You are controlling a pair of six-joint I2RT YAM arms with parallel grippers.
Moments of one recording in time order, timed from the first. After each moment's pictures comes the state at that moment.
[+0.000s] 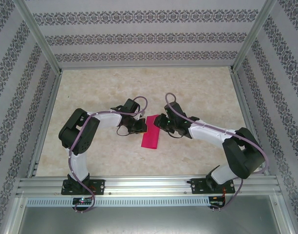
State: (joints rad) left arm -0.56 1.92 1.07 -0.29 0.54 -0.63; right arm 0.63 1.51 0.80 -0.09 -0.19 0.94
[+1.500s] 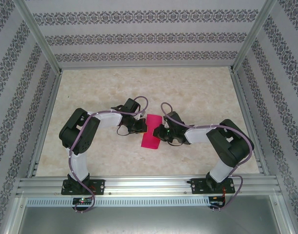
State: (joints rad) left arm -0.56 1.92 1.08 -0.31 0.54 -0.61; right arm 0.62 1.67 0.63 0.18 -0.37 0.94
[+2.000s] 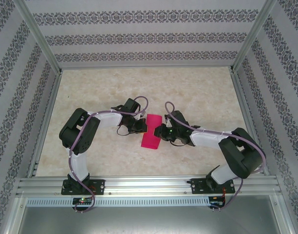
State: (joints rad) left arm -0.56 1.92 1.08 -0.31 0.54 -0.60; right arm 0.63 1.51 0.60 0.09 -0.39 0.91
